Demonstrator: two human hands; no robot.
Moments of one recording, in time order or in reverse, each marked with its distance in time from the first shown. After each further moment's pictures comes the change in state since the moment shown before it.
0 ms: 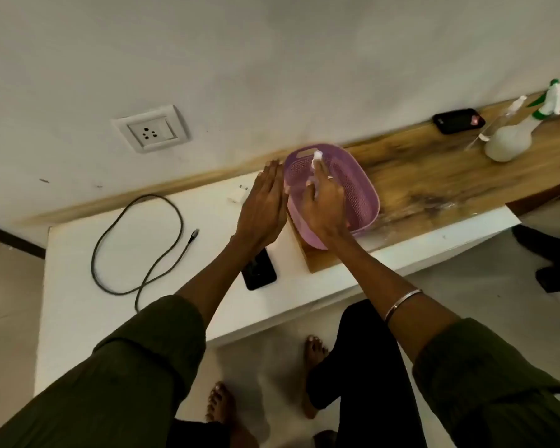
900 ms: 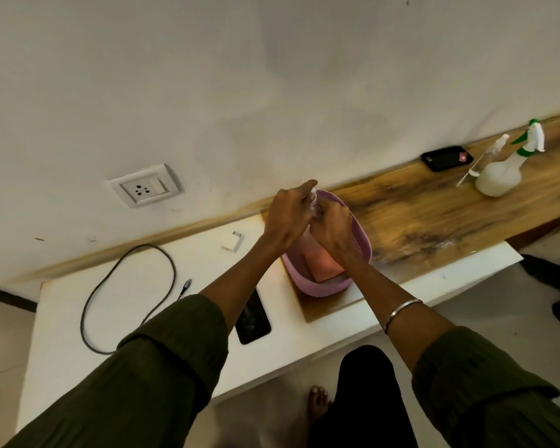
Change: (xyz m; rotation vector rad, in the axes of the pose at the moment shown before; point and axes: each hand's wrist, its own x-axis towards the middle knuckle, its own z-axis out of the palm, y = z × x) left_hand 0.102 0.054 0.010 -0.224 0.016 -0.049; right_hand 0.069 0.047 -0.009 -0.062 -0.149 0.145
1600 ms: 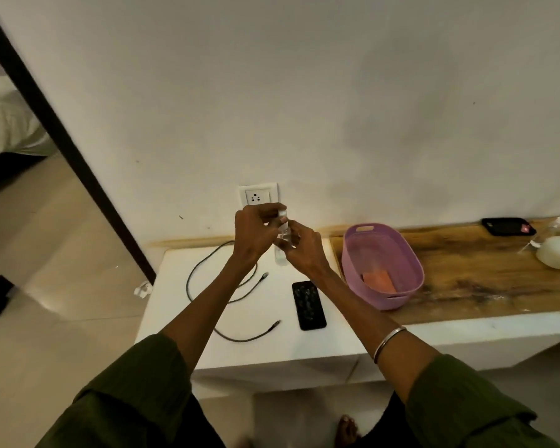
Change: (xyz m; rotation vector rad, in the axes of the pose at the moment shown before) left_hand -0.159 -0.004 -0.226 -0.177 0.436 -0.233; right_hand -0.140 -0.202 0.031 0.474 -0.281 -0.388
